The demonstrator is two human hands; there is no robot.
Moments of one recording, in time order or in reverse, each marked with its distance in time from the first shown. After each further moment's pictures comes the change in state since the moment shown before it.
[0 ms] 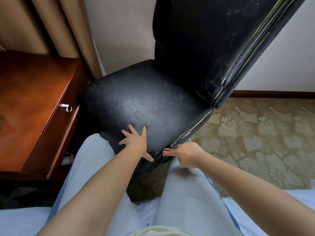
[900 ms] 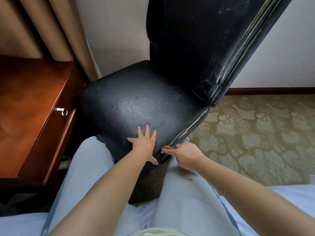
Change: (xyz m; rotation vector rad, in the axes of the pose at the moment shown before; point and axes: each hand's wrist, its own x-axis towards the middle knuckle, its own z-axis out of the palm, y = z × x) left_hand -0.001 0.026 0.004 0.171 0.109 0.231; right_hand 0.001 0.003 0.022 0.061 0.126 0.085
